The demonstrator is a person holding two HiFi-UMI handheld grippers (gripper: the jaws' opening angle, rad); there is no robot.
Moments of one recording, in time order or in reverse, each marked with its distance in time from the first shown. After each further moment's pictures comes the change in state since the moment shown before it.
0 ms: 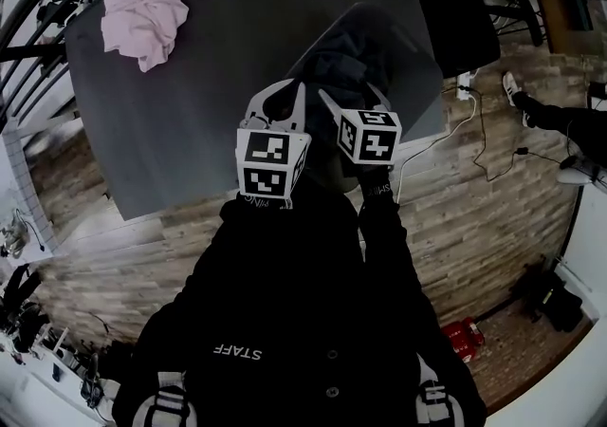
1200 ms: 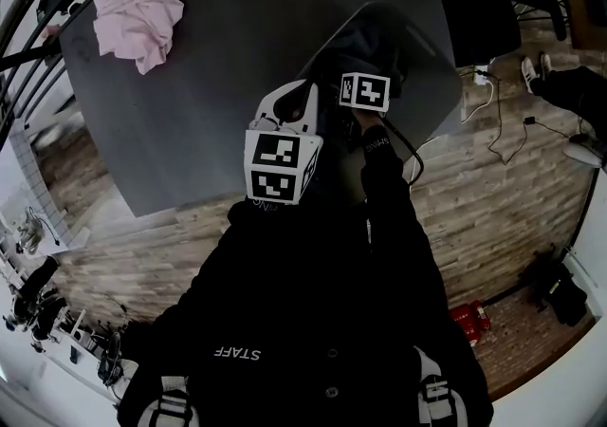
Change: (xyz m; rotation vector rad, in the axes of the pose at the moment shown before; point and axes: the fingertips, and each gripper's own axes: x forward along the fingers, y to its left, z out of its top) left arm 0.048 0.007 -0.017 -0.052 0.122 -0.025; right arm 0.138 -0.074 -0.096 0.222 0.393 -0.092
